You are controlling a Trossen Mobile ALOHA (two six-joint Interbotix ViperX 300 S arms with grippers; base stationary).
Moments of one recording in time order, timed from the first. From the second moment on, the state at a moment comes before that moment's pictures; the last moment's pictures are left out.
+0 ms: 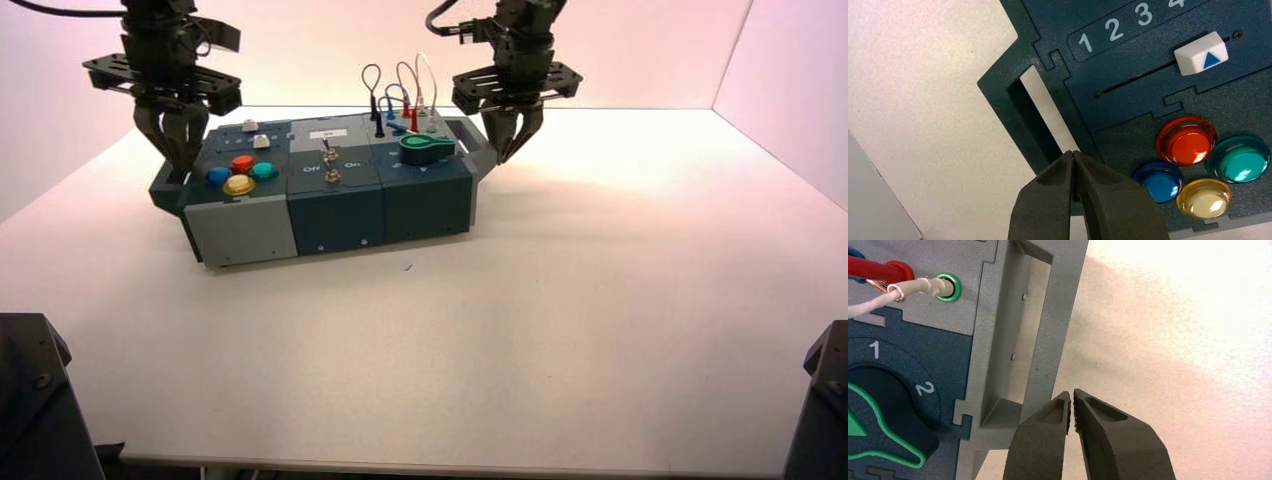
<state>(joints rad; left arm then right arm) -0.12 0.18 0.59 0.15 0.81 0.03 0.47 0.40 0.30 -0.02 0.68 0.05</state>
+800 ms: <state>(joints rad) -0.09 -0.08 0.61 0.14 0.85 0.03 0.46 0.22 0.35 -0.07 0.75 0.05</state>
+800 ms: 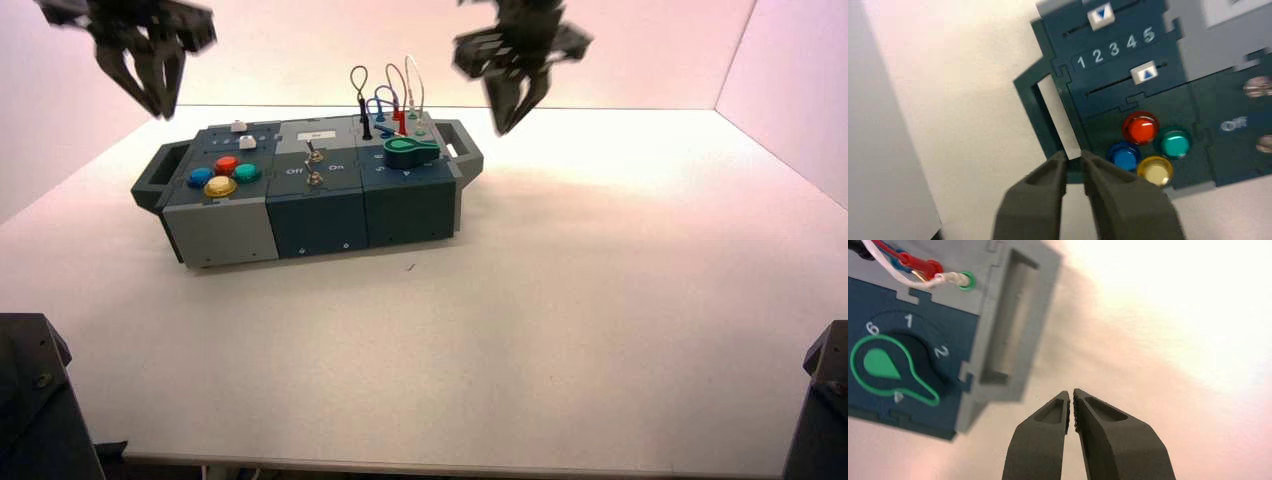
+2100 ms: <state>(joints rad) -0.39 -0.63 0.94 0.07 0.68 0.02 0.77 -0.56 0.91 -0.07 0.55 0.01</state>
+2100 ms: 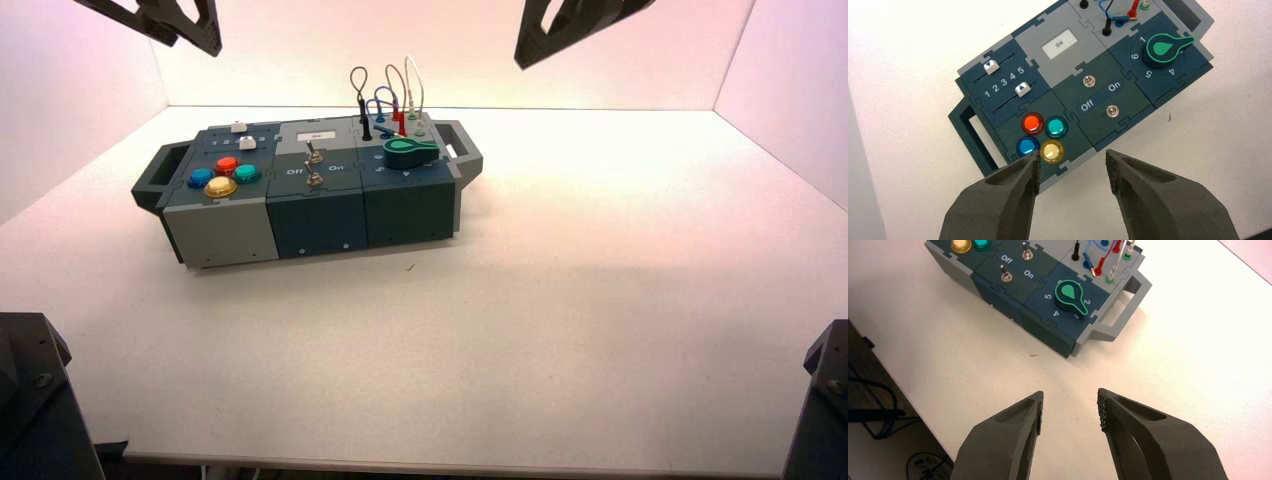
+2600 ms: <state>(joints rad) -0.39 -0.62 0.97 0.07 0.67 0.02 0.77 -0.53 0.92 -0.08 0.56 0.01</state>
